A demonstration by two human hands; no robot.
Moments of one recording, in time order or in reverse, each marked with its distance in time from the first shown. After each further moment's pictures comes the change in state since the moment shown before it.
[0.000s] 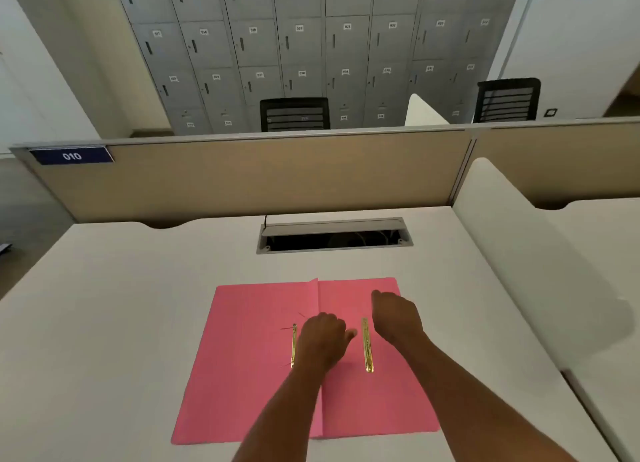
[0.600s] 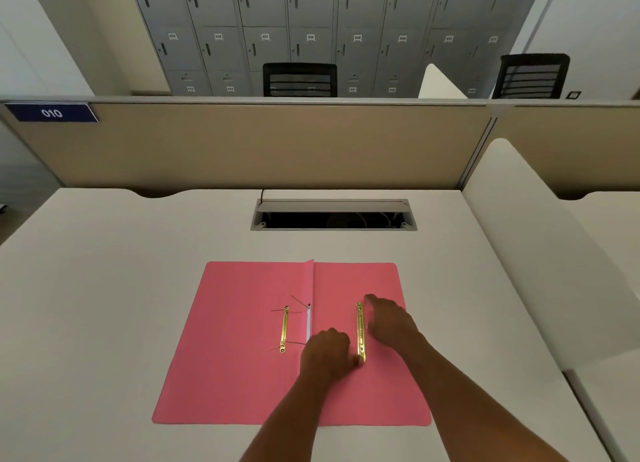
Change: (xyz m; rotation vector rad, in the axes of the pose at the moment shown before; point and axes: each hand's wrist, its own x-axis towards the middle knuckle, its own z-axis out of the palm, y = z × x) left_hand -0.001 0.023 0.063 -0.123 -0.328 -0.114; right_hand 0.018 0.021 0.064 0.260 -0.230 0.050
